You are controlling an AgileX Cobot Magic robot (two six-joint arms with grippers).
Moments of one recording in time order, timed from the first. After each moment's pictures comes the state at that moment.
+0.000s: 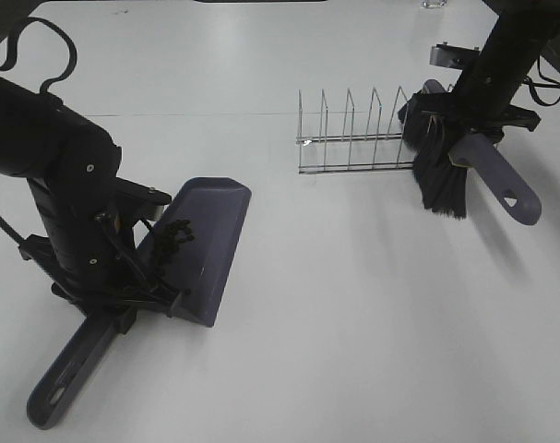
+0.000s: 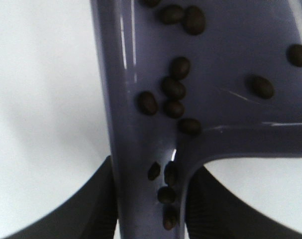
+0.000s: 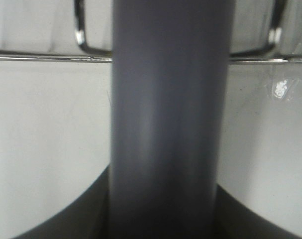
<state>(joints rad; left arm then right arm) -0.56 2.00 -1.05 0.13 0.75 -0.29 0.00 2.44 -2.07 0.14 1.24 -0.07</state>
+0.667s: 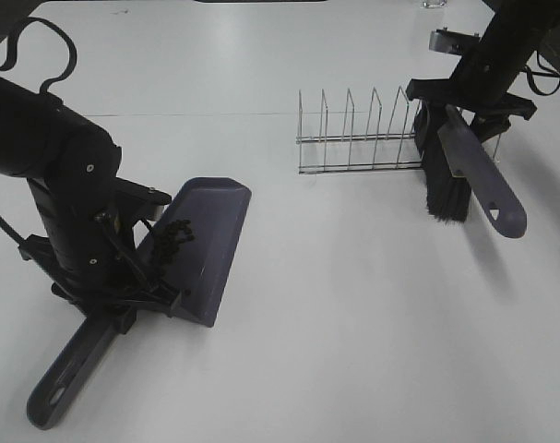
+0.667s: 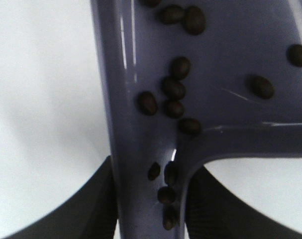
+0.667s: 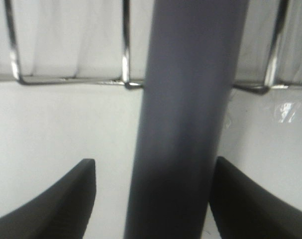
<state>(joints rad) -0.56 2.00 -1.05 0.13 0.75 -0.29 0.00 2.44 -2.12 0.17 1.23 -0.07</state>
